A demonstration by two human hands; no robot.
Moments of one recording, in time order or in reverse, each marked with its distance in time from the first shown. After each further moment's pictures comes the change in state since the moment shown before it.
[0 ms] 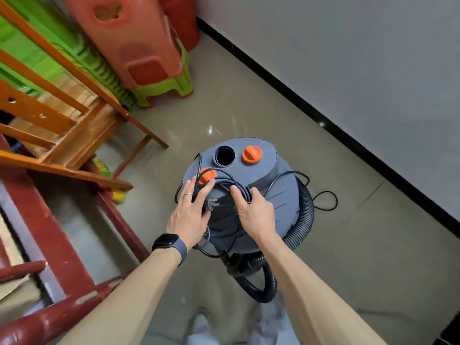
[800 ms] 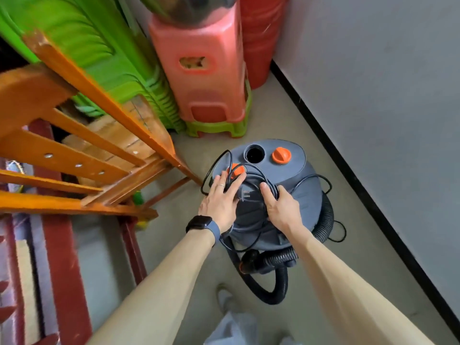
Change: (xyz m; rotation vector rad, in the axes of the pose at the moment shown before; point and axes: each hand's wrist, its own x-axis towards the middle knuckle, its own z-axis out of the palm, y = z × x) left_hand 0.280 -0.084 -0.121 -0.109 0.019 -0.202; right_hand 0.252 -0.241 0.054 -0.179 -0.202 -0.170
